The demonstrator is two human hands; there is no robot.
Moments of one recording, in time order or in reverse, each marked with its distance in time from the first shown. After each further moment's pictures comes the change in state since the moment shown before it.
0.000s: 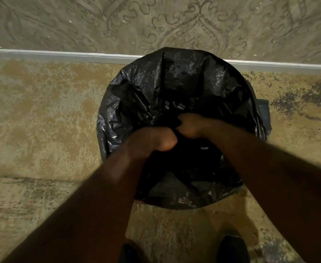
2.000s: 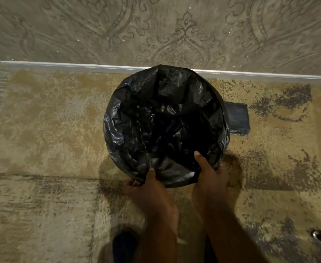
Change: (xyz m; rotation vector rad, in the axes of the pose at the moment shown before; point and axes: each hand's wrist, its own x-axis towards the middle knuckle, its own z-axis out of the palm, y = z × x) left_hand -0.112 -0.012 0.129 -1.885 0.815 -0.312; right_hand -0.149 -0.010 0.095 1.947 0.788 0.292
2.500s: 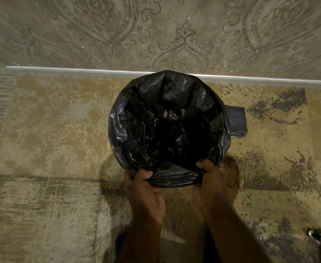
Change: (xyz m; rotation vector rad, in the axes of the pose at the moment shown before) left_hand 0.007 0.032 -0.014 -0.255 -0.357 -0.035; right_hand -0.007 -0.013 0.002 0.202 -0.038 0.139
